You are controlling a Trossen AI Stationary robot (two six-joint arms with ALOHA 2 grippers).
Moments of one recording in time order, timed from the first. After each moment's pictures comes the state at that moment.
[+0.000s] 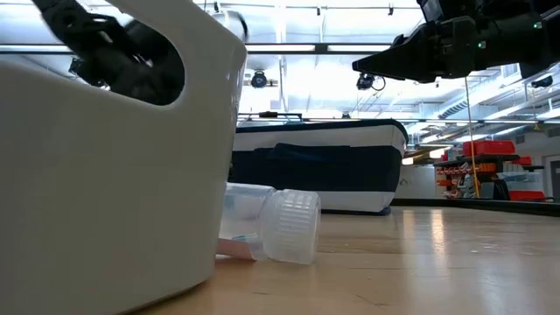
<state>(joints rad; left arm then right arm) 0.15 1.20 0.48 0.07 0.13 0.14 0.19 1.21 0.37 0.73 0.27 -0.38</state>
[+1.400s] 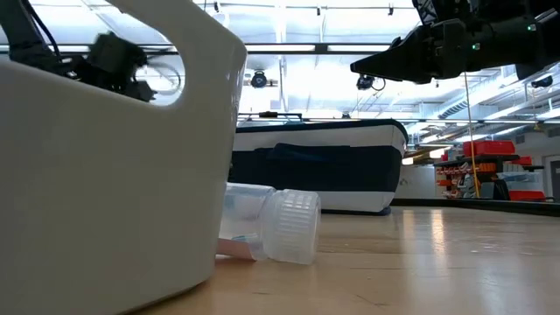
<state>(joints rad) 0.37 1.19 0.15 0.81 -1.07 -0.26 0.16 1.21 0.37 0.75 0.28 -0.37</state>
